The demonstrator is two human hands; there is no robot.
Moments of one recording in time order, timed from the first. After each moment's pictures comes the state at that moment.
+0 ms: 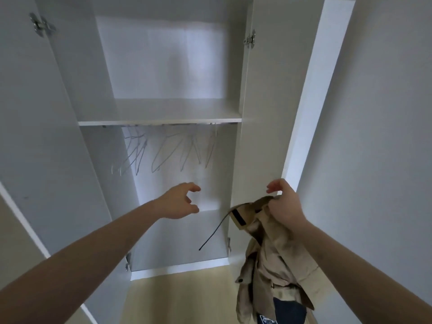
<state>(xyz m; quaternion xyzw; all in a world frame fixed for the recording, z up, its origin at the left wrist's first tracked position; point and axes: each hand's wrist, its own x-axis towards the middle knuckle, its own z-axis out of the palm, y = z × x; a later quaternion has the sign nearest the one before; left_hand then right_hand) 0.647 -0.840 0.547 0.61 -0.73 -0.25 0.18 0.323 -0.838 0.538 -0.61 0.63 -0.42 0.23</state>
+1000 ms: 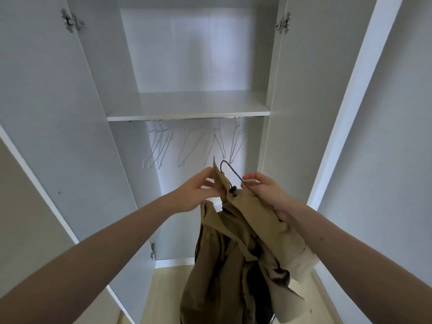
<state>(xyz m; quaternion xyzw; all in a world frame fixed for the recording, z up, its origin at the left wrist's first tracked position) 0.674 -0.833 0.576 0.45 -0.71 -0.41 0.36 0.434 -0.871 0.563 -0.57 0.47 -0.35 0.57</state>
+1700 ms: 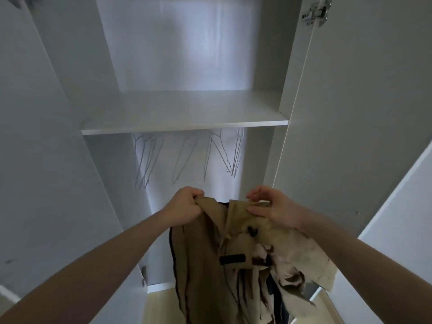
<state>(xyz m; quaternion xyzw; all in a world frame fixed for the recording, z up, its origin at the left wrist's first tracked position) 0.788 -0.997 0.527 0.55 -0.71 -0.30 0.32 0.500 -1.001 0.545 -0.71 0.49 -0.25 0.43</state>
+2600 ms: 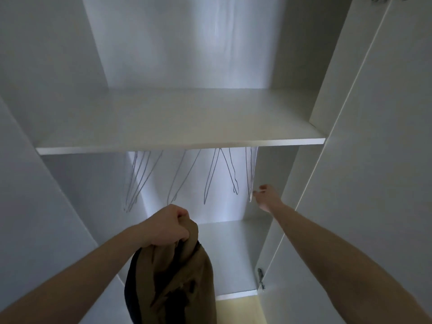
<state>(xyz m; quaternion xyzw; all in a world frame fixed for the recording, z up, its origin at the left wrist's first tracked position) 0.847 -1.133 0.514 0.63 -0.67 -0.36 0.14 0.554 -1.286 0.454 -0.53 0.71 -0.27 0.38</state>
